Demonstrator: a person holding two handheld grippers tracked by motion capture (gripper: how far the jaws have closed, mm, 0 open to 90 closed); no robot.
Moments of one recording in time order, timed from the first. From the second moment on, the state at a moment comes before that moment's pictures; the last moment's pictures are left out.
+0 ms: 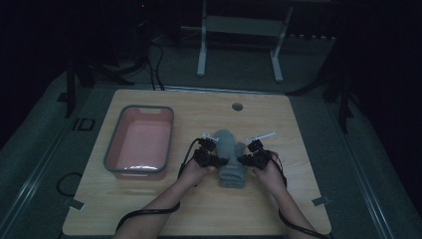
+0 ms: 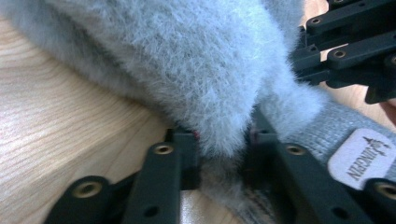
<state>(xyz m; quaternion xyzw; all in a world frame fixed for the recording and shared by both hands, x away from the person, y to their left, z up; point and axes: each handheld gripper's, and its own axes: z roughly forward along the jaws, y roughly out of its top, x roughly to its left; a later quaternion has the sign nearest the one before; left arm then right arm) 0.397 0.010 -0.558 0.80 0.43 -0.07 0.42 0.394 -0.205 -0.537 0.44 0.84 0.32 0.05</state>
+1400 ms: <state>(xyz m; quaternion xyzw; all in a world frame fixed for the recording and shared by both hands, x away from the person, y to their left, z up) 0.397 0.104 -0.402 0.83 0.38 0.03 0.42 0.386 -0.121 -0.399 0.35 0.82 0.42 0.13</state>
